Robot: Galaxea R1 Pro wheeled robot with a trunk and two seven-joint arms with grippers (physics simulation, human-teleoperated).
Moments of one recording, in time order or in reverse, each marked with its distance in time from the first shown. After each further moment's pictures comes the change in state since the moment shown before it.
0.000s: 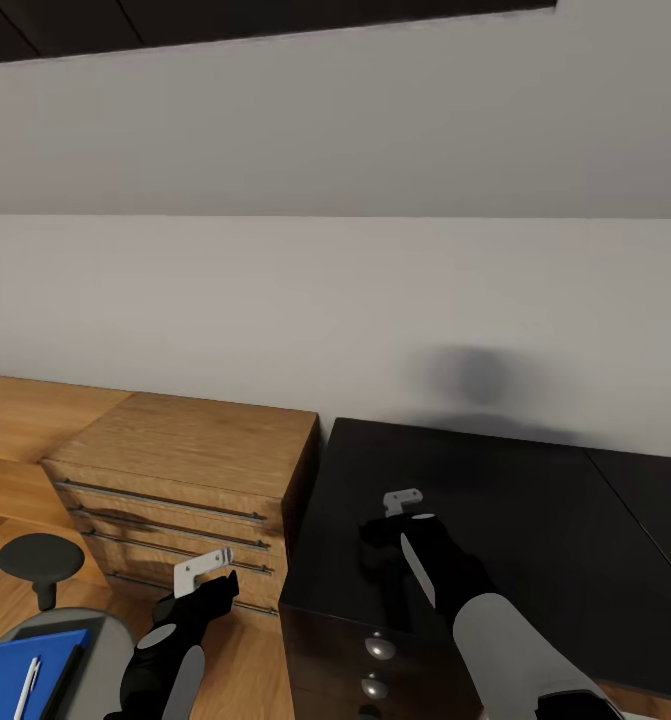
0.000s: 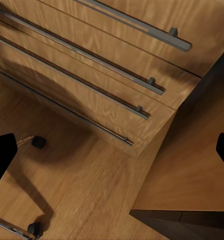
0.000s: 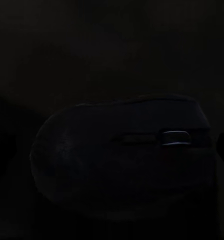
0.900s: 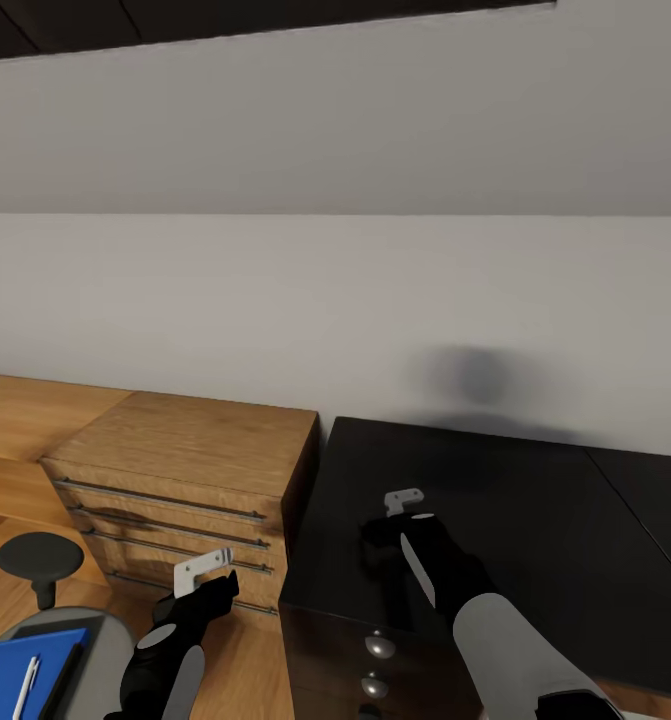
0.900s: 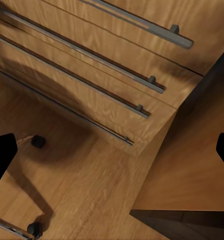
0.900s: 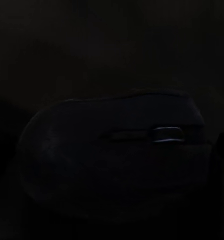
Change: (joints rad) left arm 0.000 0.000 0.000 0.000 0.000 0.000 0.000; right arm 0.000 0.000 0.000 -0.001 0.002 0.001 -0.017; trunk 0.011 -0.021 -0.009
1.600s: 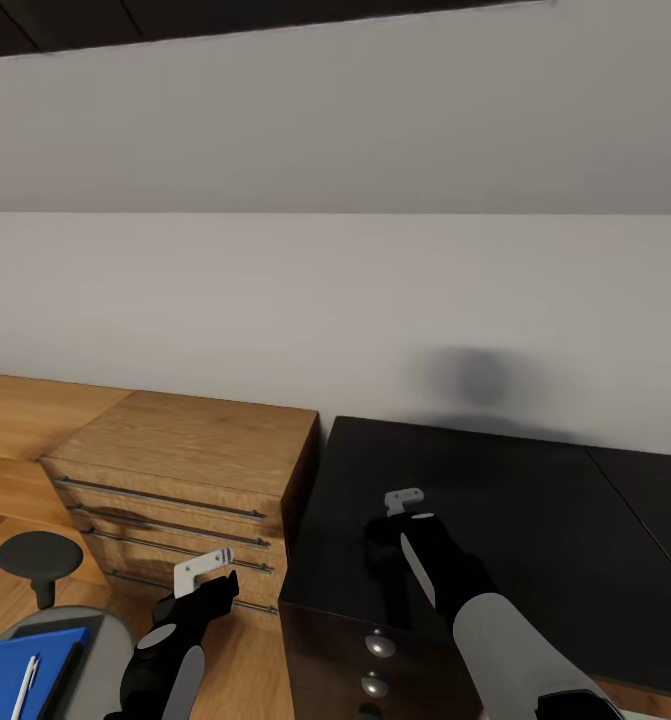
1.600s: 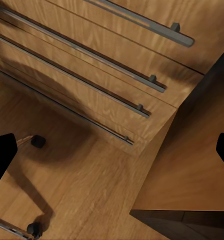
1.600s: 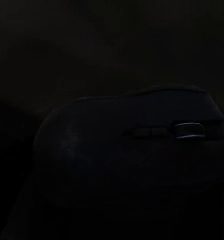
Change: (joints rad) left arm 0.000 0.000 0.000 0.000 0.000 0.000 0.000; right arm -0.001 0.000 0.000 -0.001 0.008 -0.002 0.000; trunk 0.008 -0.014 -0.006
